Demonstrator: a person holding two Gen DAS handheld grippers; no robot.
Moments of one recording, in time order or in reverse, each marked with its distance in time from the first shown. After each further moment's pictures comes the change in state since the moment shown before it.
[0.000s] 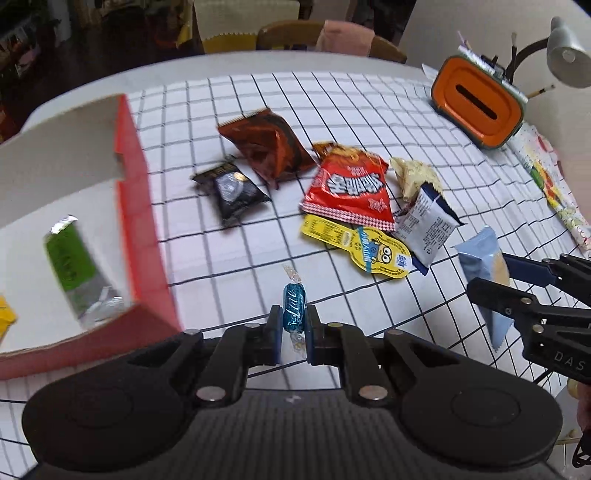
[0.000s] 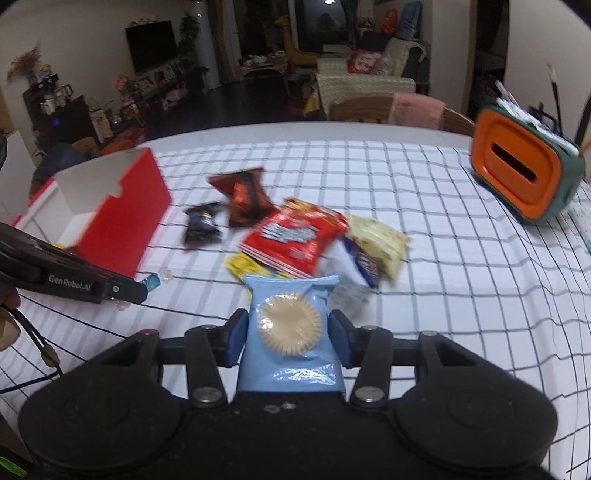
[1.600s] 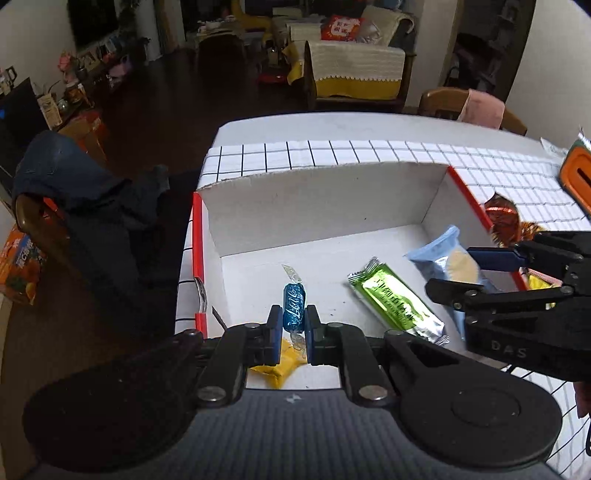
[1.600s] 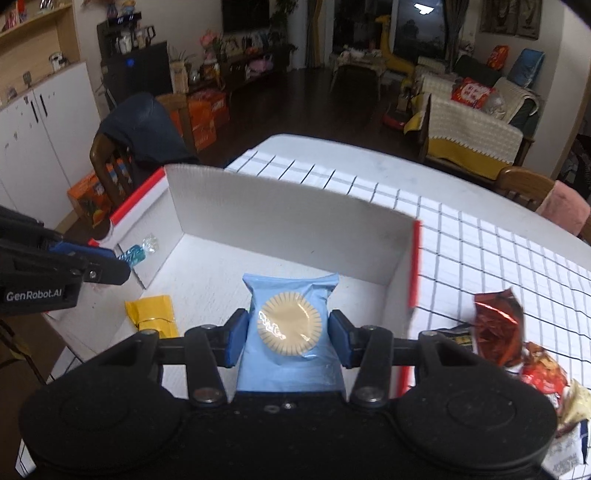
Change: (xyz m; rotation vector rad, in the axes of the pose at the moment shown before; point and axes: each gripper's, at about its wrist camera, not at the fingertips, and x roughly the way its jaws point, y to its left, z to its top) left arm -0.080 0.255 0.000 -0.087 -0.120 0.236; right arm 0.133 0.281 0.113 -0.260 0.071 0.090
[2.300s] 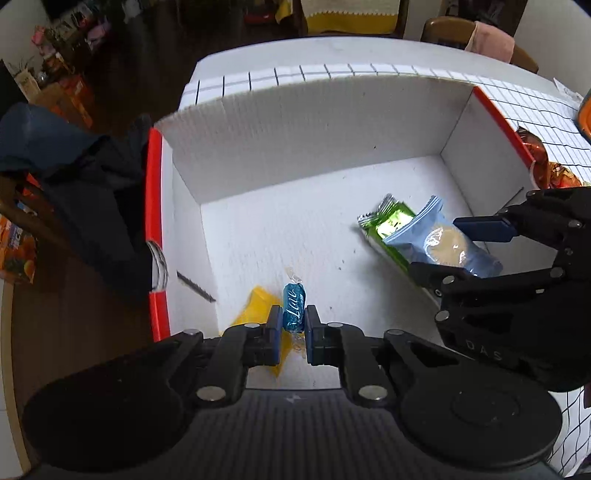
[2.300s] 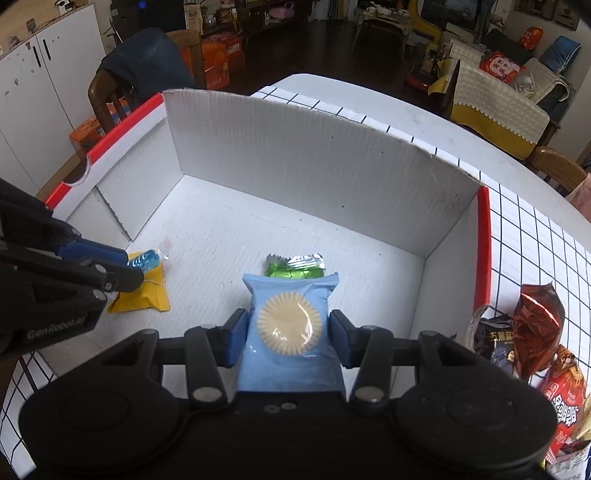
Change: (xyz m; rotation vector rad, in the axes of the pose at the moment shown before) left arm 0.058 -0.009 -0.003 0.047 0.216 0.002; right arm 0.048 0.014 0.000 -0.078 0.173 0.008
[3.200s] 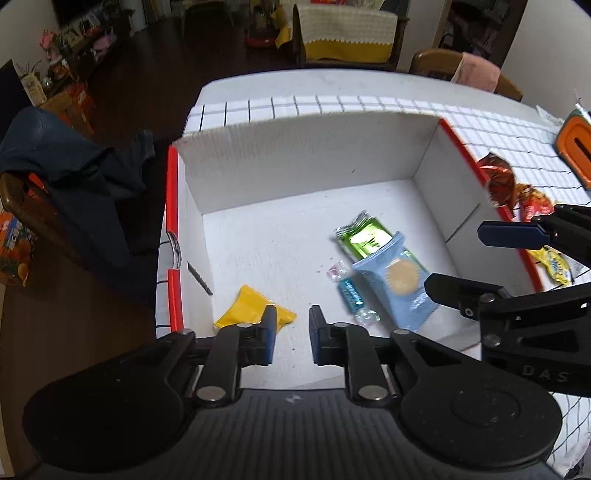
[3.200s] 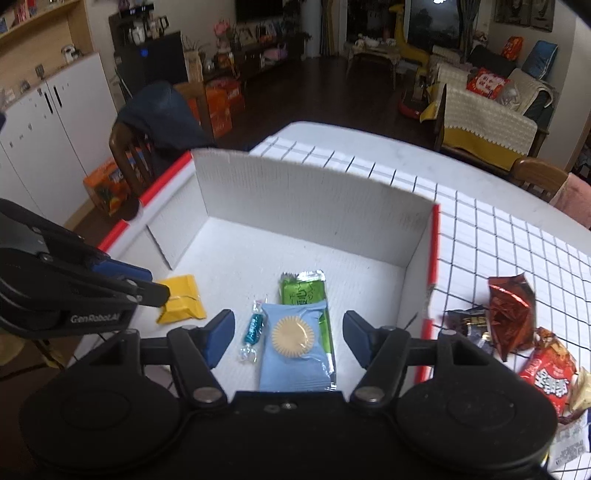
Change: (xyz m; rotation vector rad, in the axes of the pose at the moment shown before) left arm -0.050 -0.003 -0.020 -0.031 -0.105 -0.042; right arm -0.074 -0.006 -0.020 0.073 -0.158 0.043
